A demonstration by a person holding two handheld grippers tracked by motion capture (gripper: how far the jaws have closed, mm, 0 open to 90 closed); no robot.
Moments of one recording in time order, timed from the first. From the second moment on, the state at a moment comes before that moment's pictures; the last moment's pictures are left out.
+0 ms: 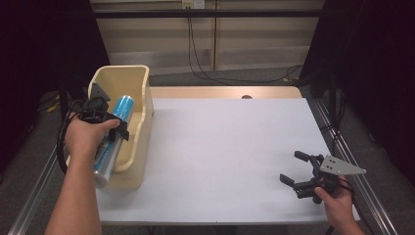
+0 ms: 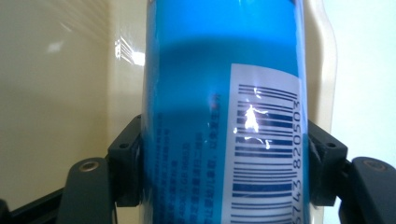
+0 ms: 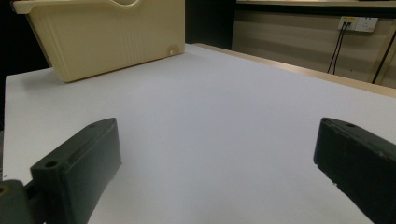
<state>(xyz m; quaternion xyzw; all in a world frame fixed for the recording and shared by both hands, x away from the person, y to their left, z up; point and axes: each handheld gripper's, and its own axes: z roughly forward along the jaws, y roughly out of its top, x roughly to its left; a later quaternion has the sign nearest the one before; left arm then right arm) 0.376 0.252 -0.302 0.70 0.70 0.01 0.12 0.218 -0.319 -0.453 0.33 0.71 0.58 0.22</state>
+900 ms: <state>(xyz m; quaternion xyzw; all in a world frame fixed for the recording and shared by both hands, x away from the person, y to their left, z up) 0.378 0.234 -0.270 0.71 0.67 0.04 0.20 0.219 -0.318 -0.454 0.32 0.72 0.58 0.22</state>
